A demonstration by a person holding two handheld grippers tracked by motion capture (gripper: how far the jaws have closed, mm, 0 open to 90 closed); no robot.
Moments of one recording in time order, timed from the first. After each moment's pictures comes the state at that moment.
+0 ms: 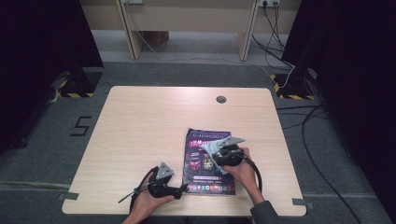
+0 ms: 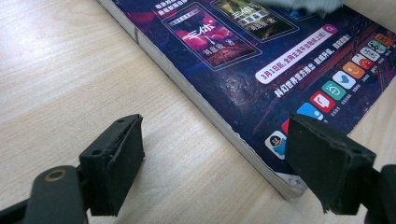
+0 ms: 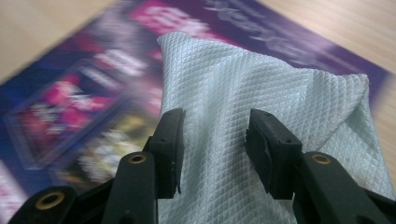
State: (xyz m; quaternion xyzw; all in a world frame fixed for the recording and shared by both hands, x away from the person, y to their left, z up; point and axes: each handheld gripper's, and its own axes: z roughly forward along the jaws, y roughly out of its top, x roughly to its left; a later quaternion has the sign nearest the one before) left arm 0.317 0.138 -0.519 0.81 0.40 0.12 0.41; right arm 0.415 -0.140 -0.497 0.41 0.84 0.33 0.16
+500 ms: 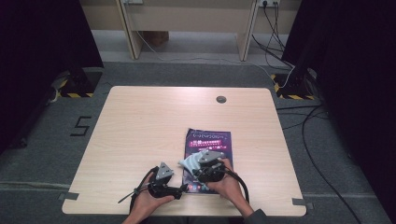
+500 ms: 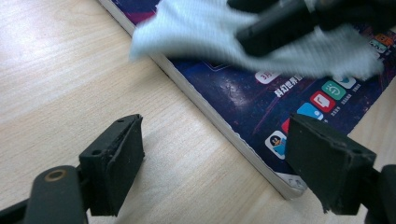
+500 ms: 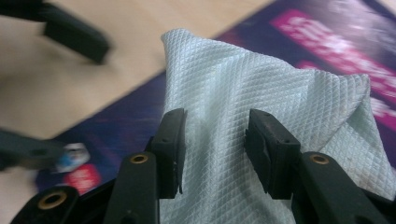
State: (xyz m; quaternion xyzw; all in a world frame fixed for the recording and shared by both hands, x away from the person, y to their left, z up) left arm 0.317 0.138 -0.519 0.81 0.40 0.12 0.41; right arm 0.361 -0.070 -0.498 0.30 0.88 0.34 0.12
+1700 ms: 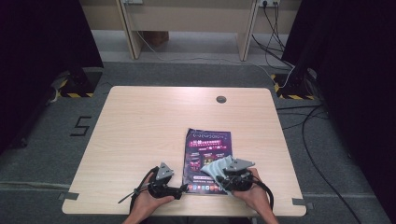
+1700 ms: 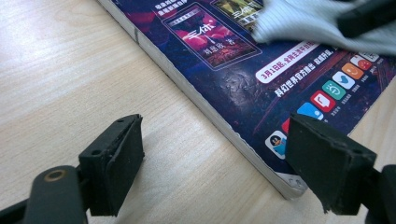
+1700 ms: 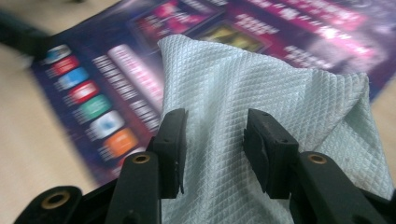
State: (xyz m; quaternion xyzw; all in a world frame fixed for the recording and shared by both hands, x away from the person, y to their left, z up) left arm 0.317 0.138 -0.520 0.81 0.40 0.12 0.41; right arm 0.343 -0.156 -0.499 0.34 0.86 0.35 0.14
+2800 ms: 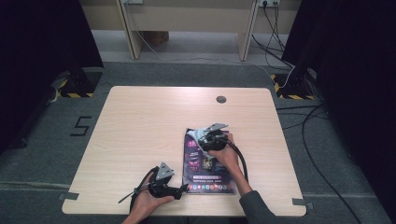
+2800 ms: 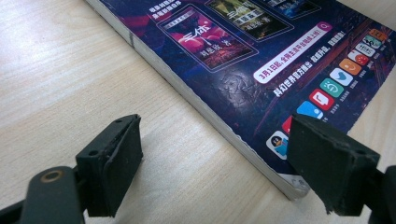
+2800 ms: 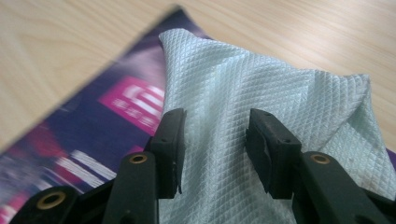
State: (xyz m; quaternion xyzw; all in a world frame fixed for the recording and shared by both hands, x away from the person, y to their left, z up) left arm 0.318 0.138 -0.521 0.81 0.39 0.12 0.41; right arm 0.468 -0.079 -0.500 0.38 0.84 0.35 0.15
